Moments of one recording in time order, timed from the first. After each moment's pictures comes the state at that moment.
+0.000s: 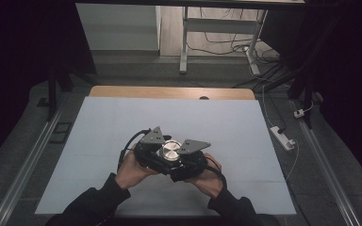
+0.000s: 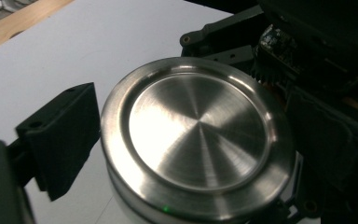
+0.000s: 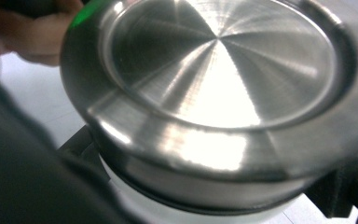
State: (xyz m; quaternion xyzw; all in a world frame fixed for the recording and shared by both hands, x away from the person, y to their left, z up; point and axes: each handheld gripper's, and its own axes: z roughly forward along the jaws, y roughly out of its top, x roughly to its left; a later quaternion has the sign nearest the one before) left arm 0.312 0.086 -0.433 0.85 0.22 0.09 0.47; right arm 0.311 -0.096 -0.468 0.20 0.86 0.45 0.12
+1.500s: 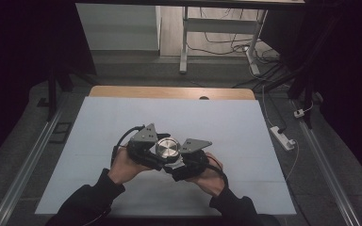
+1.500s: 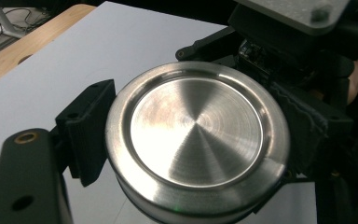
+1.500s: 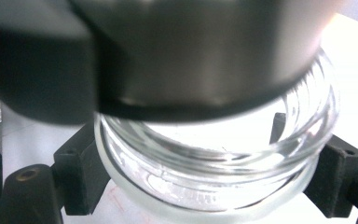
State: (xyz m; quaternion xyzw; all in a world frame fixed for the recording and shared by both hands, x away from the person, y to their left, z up) left arm 0.309 0.103 -0.419 0.85 0.18 0.10 0.49; right arm 0.315 -0.101 -0.467 0.20 0.86 0.45 0.12
